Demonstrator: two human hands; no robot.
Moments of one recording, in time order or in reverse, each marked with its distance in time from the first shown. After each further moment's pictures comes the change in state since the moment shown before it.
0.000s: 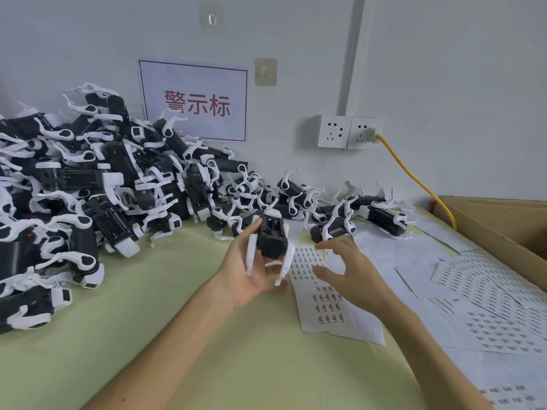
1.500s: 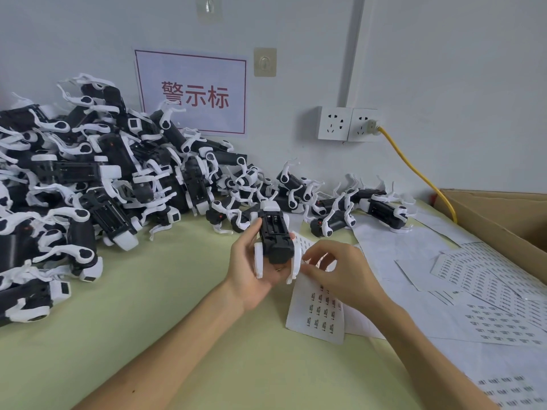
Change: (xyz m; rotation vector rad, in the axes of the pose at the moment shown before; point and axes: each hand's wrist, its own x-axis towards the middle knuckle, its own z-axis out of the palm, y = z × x) left_hand 0.003 -0.021 0.004 -0.091 -0.045 0.127; right_hand -0.007 -0.015 0.012 0.077 0.072 -0.113
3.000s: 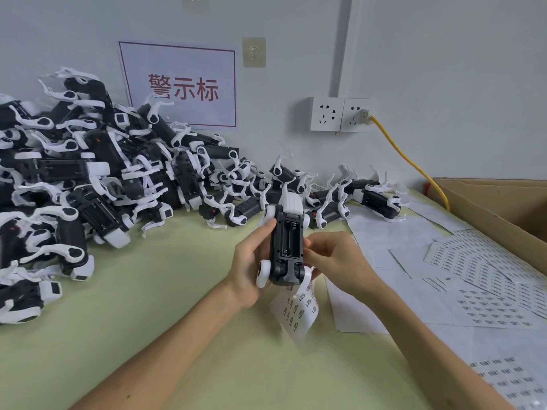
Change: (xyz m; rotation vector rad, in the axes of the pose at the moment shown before) left_hand -0.012 -0.002 0.017 0.175 -0.045 -0.034; right_hand 0.002 -0.002 -0.001 0.416 -0.125 0.034
